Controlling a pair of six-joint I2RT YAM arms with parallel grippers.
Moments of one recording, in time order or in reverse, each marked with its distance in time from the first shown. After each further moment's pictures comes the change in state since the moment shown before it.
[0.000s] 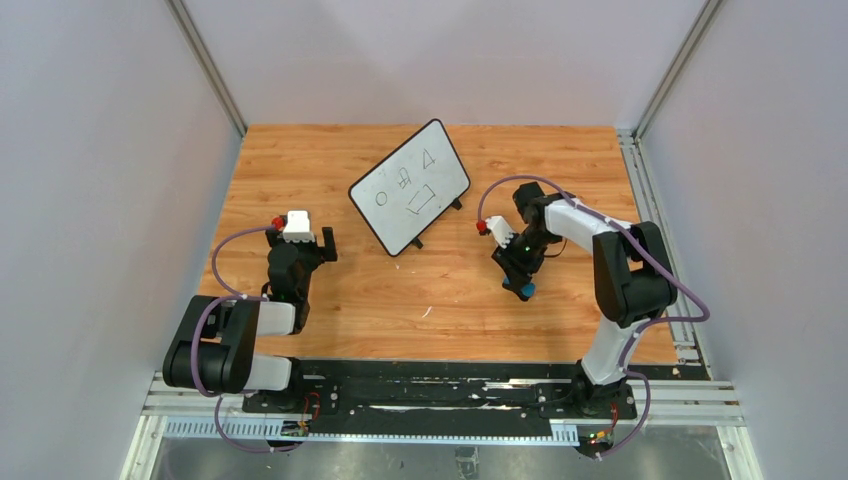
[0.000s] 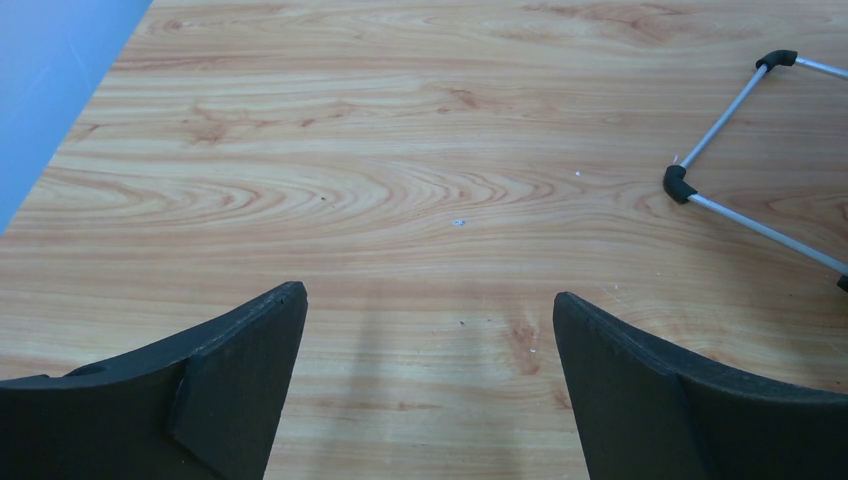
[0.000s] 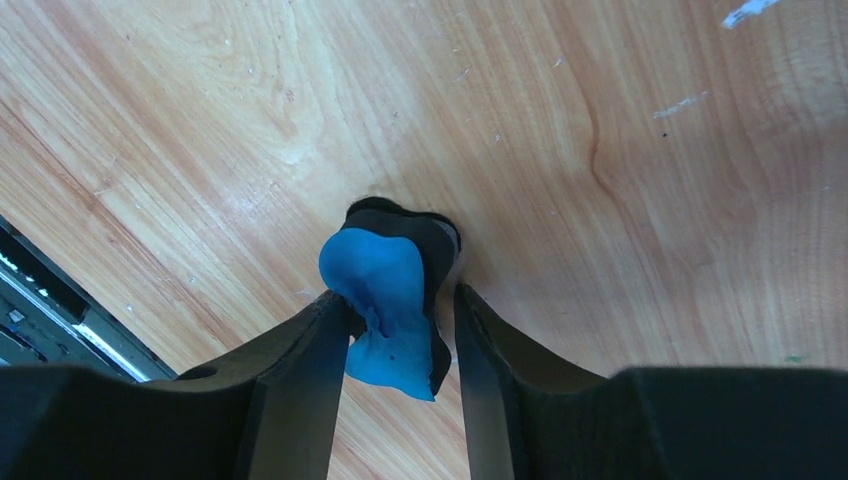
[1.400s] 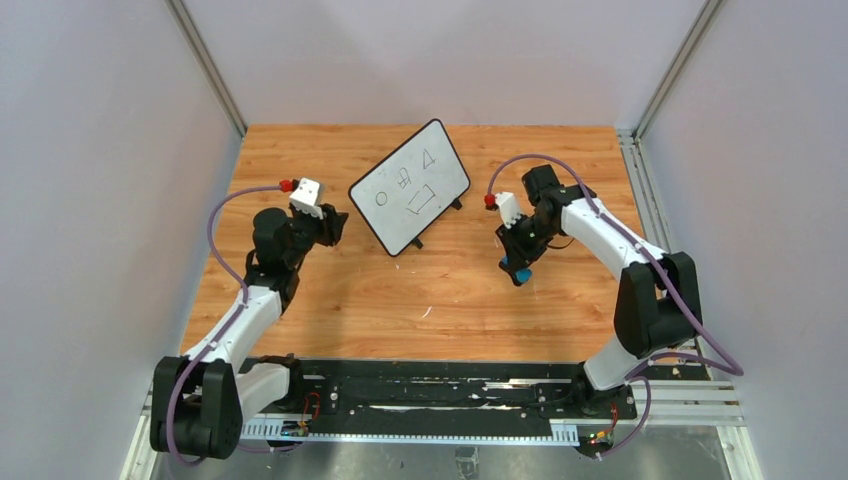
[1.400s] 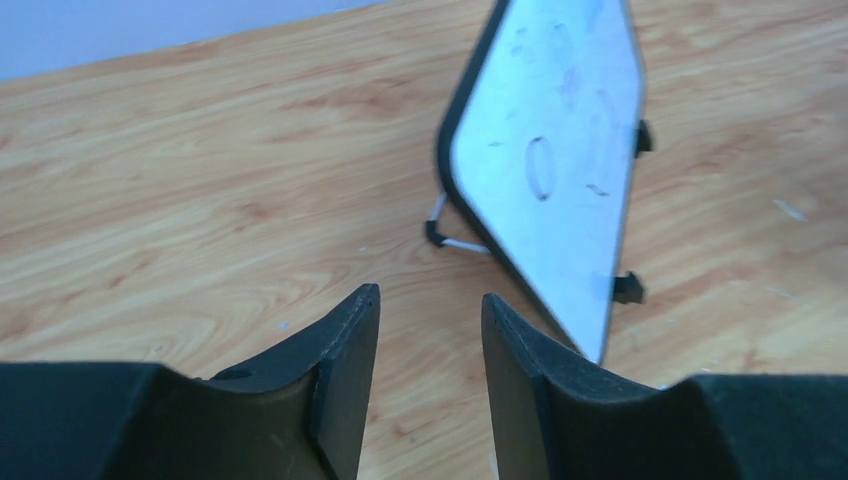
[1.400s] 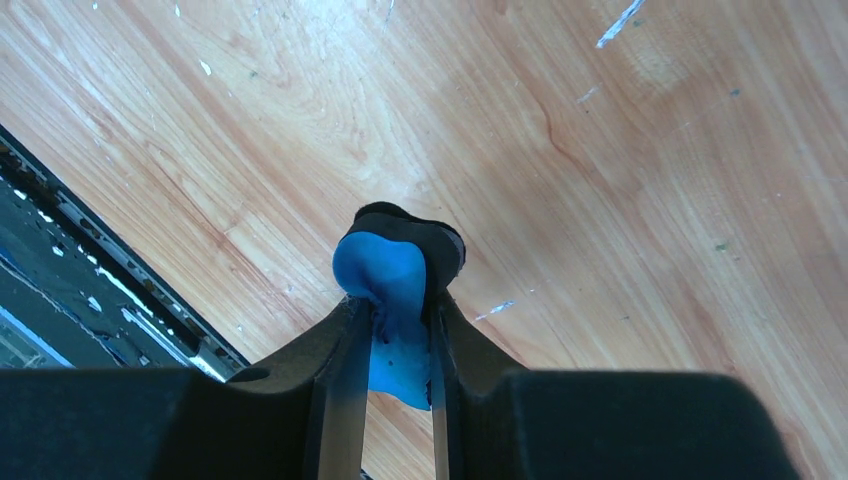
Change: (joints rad) left arm 0.000 -0.306 0.287 -0.624 0.431 0.004; right arm 0.010 -0.195 0.039 -0.027 -0.032 0.220
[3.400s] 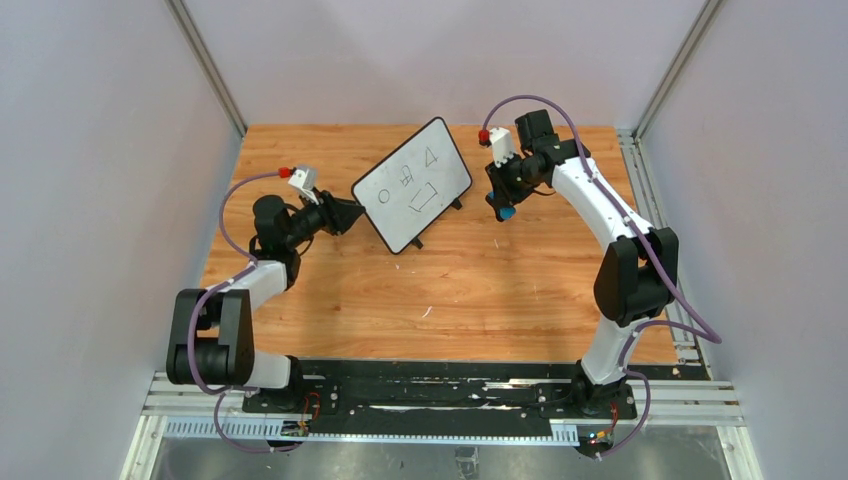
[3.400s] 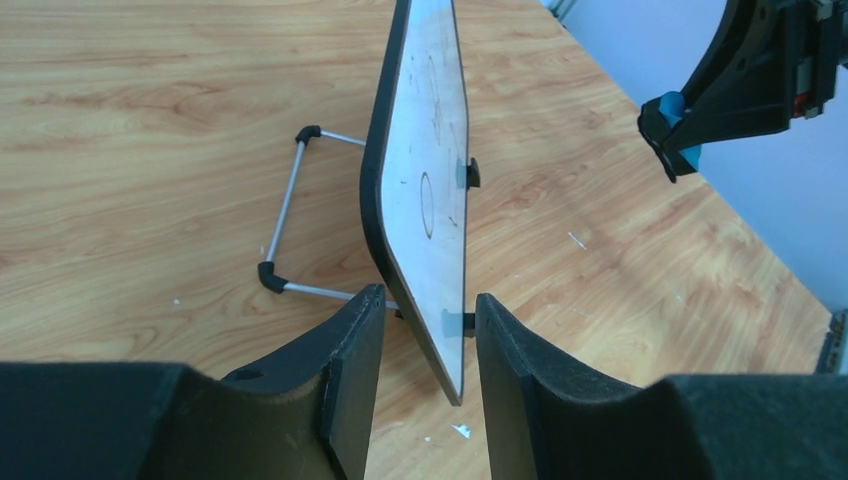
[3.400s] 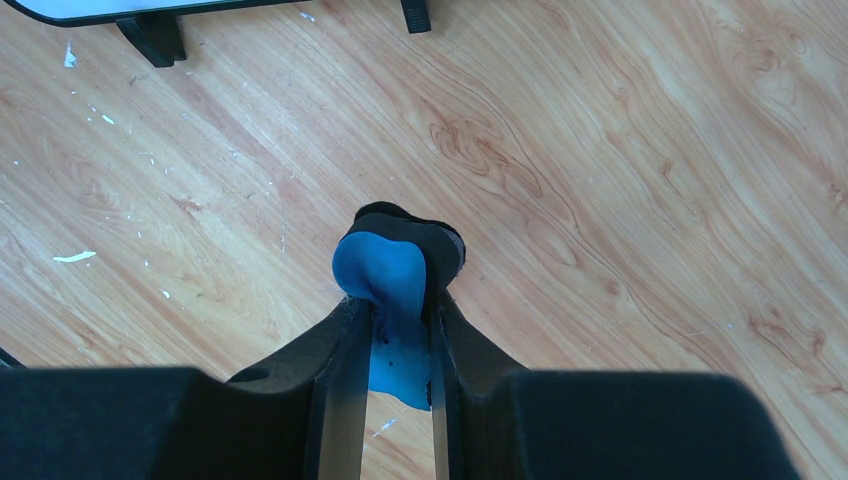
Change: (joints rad) left arm 0.094 0.333 0.082 0.335 0.459 -0.396; right arm 0.000 0.201 0.452 0.076 0.076 0.127
